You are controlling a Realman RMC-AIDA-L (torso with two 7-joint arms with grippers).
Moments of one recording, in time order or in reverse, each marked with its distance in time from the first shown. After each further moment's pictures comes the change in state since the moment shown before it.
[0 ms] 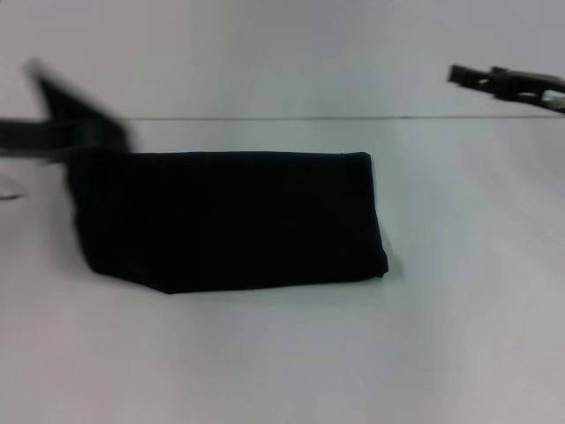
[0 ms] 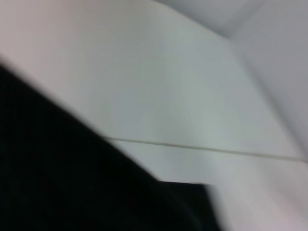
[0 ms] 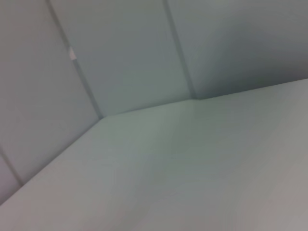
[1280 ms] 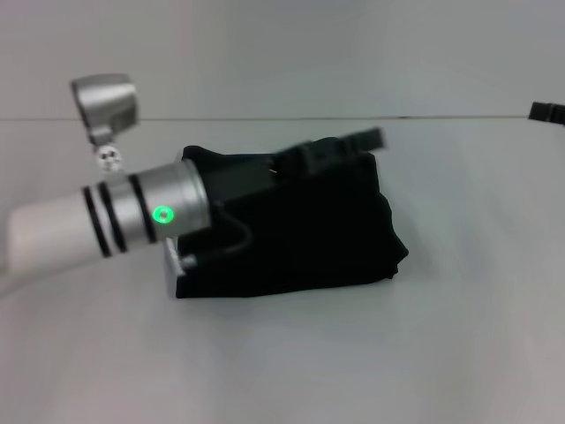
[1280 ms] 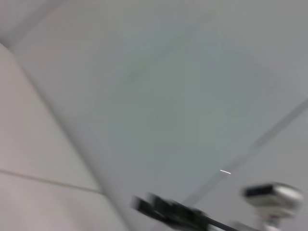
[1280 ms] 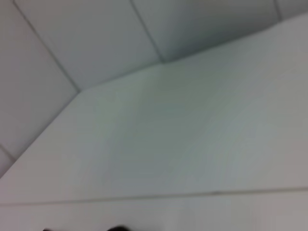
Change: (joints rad) left arm -0.021 -0.164 0.285 -0.506 -0.751 -0.086 0.501; right arm -0.101 -0.122 0.051 -0.038 -0.128 -0.210 0.203
